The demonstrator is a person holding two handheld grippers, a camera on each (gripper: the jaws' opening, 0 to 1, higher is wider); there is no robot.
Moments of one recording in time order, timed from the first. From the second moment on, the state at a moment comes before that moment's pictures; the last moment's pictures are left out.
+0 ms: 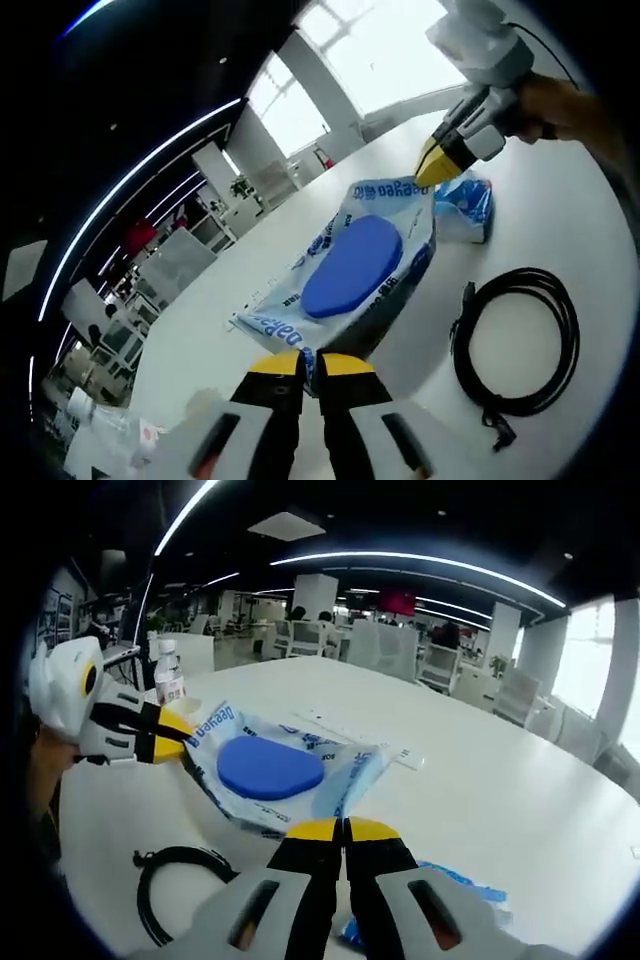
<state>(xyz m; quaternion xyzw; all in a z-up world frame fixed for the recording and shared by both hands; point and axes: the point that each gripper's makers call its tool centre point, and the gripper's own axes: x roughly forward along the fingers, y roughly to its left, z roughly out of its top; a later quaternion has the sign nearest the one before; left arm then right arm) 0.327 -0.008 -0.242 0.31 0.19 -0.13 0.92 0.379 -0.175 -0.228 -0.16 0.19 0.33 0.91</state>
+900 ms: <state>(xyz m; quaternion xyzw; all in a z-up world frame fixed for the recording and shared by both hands) 0.319 -0.005 -0.260 0.32 0.20 -0.13 0.92 0.365 -0.176 -0.253 -0.17 0.21 0.33 0.90</state>
